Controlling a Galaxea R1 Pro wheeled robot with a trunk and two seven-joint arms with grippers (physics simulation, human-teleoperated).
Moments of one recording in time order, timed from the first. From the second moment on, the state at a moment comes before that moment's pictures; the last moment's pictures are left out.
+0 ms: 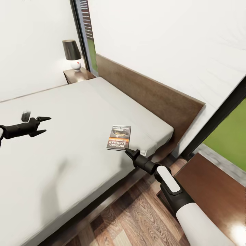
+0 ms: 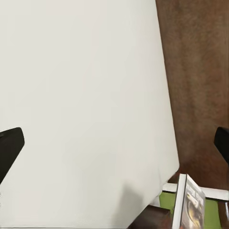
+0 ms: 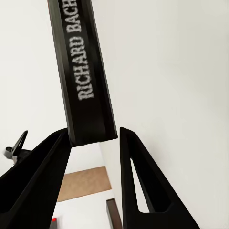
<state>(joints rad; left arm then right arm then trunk) -1.24 0.50 0.37 -0.54 0.55 1.01 -0.48 -0.69 0.03 0.25 -0.95 -1.40 0.55 0.17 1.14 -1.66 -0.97</state>
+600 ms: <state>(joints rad) -1.22 0.56 0.36 -0.47 0.54 1.00 -0.54 -0.69 0.03 0.25 -0.95 -1.40 0.55 0.17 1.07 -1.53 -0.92</state>
